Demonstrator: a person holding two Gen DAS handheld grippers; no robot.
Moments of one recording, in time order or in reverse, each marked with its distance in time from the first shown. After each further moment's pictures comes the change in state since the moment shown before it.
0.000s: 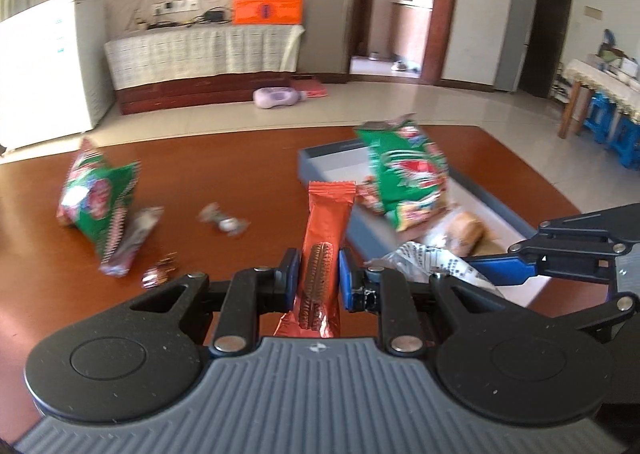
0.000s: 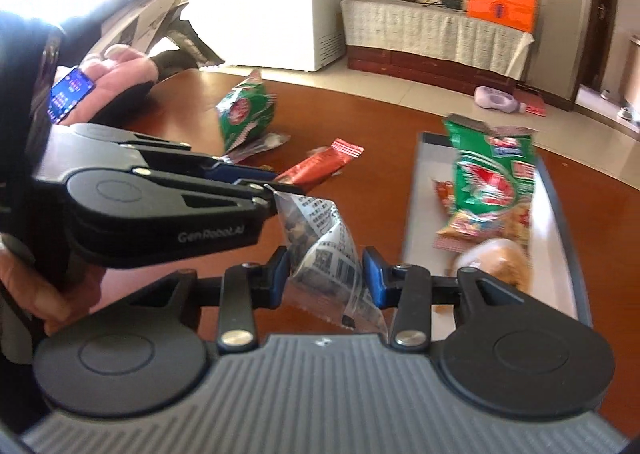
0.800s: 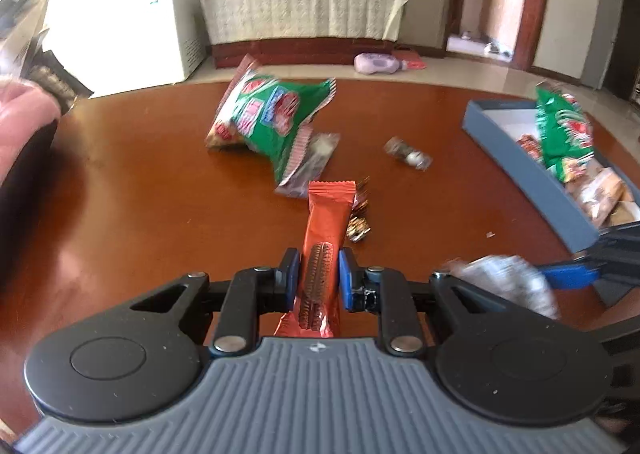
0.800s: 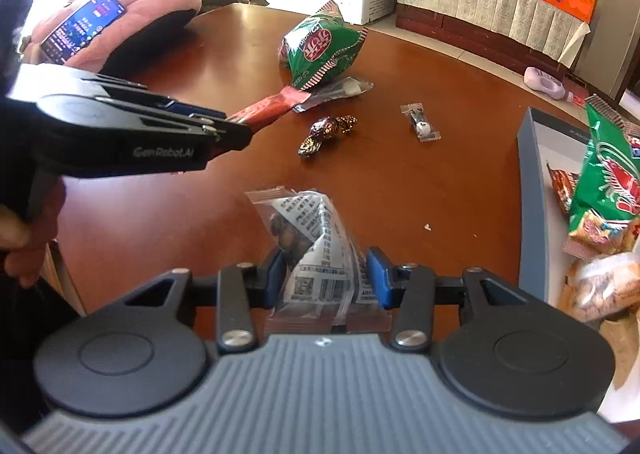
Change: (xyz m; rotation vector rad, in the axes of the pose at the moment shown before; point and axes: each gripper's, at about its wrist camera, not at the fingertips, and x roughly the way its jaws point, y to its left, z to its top) left arm -0.018 0.126 -0.053 -0.135 0.105 0.264; right arm 0.072 0.082 0.001 -0.126 0.148 0.080
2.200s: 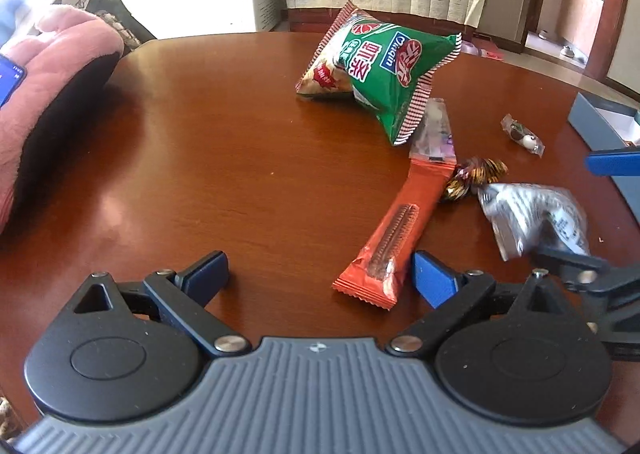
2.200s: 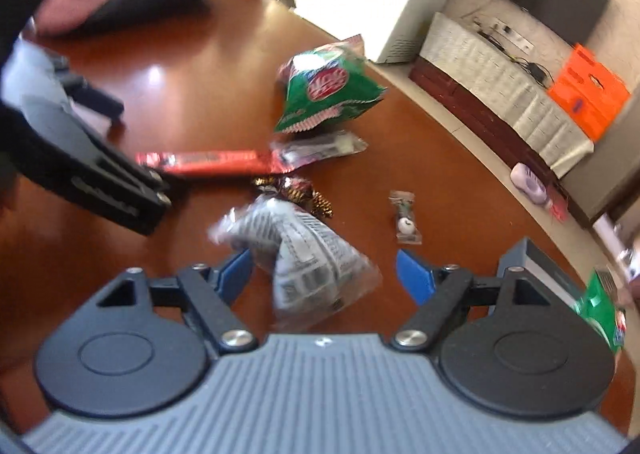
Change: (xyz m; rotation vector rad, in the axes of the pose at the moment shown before) left arm 0.046 0.042 -0.012 -0.124 0.069 0.179; right arm 0.063 0.018 0.044 -0.380 -0.039 -0.136
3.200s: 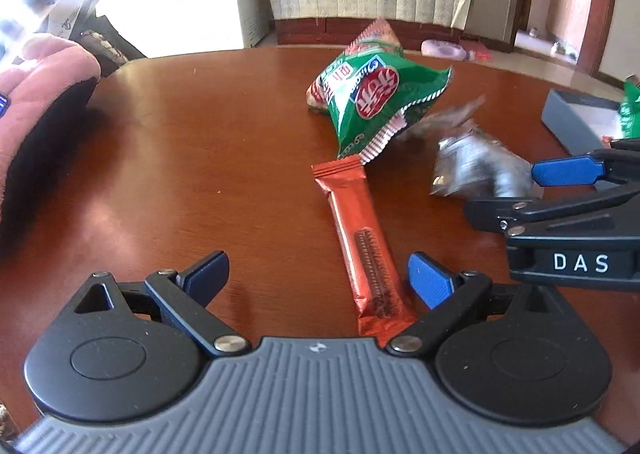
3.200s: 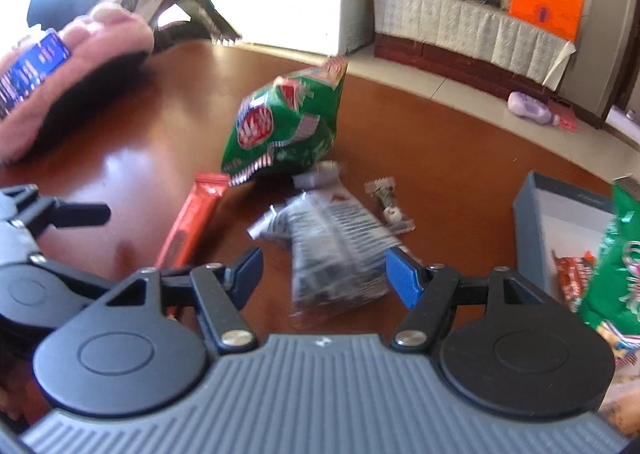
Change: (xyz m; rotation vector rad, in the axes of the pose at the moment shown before) left arm -0.007 -0.039 0.007 0.035 -0.014 0.004; right arm 0.018 -0.046 -0.004 0.416 -0.020 0.074
